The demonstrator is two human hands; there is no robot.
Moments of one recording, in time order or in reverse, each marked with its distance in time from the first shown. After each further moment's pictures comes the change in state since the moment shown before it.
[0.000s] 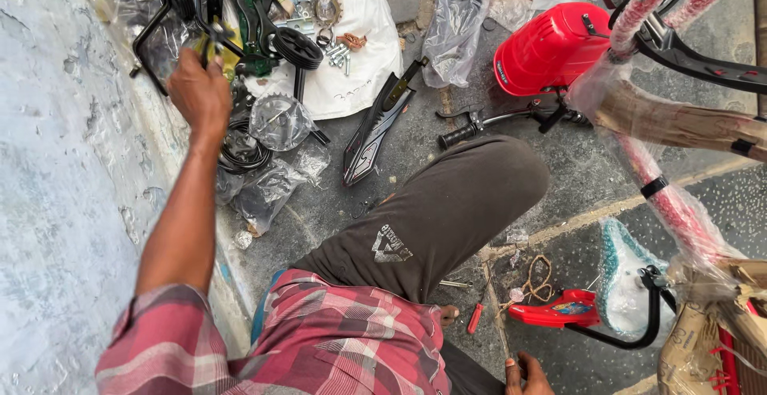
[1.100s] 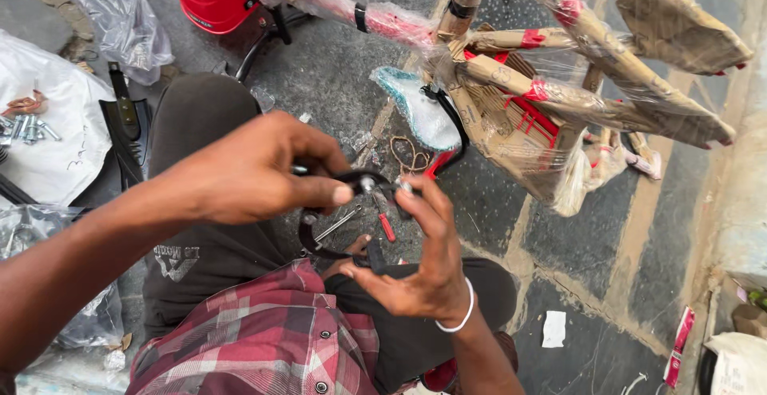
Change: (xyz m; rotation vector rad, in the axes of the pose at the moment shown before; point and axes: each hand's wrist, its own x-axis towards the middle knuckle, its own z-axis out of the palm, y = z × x) left_hand -0.213 0.515 -0.209 -0.483 -1.939 0.870; right_hand -0.069 -0.231 -0.225 0.376 0.504 -0.776
